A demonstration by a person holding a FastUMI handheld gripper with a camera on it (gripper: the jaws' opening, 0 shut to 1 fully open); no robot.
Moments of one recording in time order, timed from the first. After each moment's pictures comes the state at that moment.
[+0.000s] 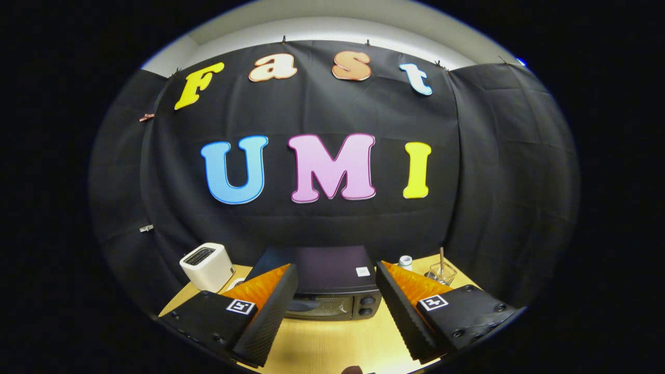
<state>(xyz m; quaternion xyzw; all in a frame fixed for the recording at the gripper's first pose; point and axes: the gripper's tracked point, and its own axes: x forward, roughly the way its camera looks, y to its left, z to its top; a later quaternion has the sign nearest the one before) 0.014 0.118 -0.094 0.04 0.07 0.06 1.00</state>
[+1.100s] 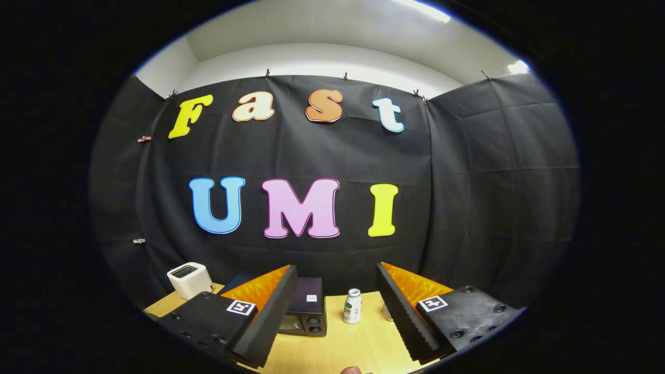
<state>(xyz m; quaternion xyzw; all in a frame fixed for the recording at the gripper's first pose) 0.017 -0.007 -0.007 0.04 -0.01 0.03 1.00</state>
